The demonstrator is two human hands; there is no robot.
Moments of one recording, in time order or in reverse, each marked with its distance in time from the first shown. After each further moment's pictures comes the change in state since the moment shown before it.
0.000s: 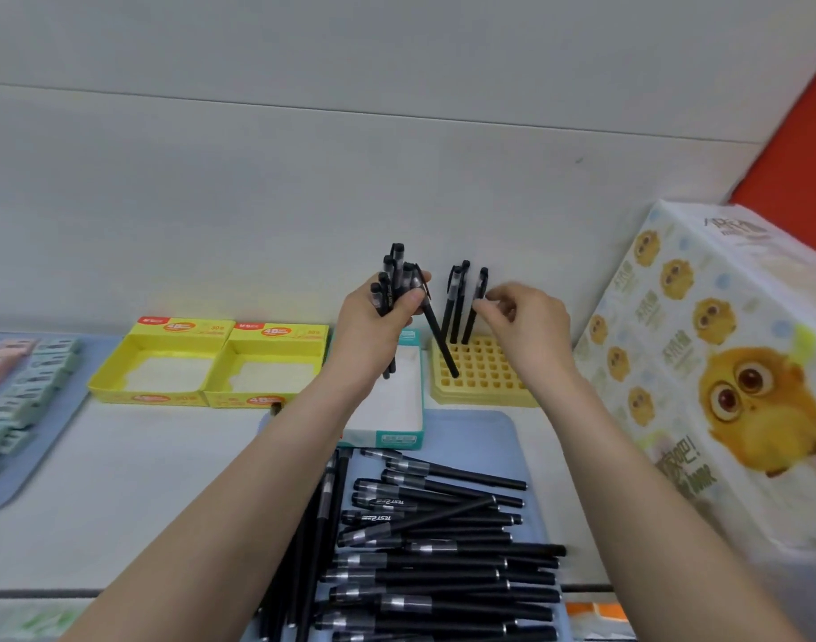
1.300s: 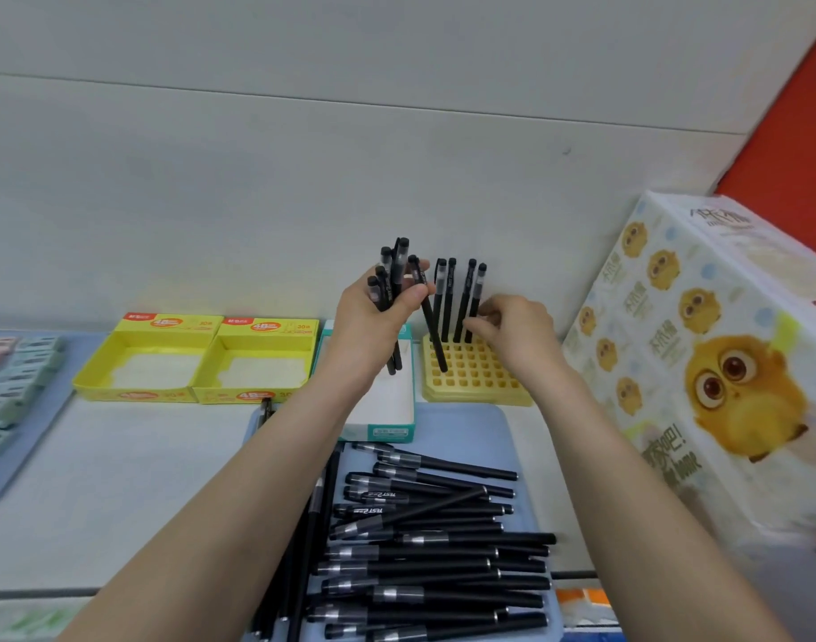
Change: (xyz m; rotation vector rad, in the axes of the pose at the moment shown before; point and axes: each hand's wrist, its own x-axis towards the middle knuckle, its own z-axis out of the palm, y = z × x) left_hand -0.003 0.003 0.007 -0.031 -0.007 0.015; right_hand 0.004 0.017 0.008 -0.135 -0.171 0.083
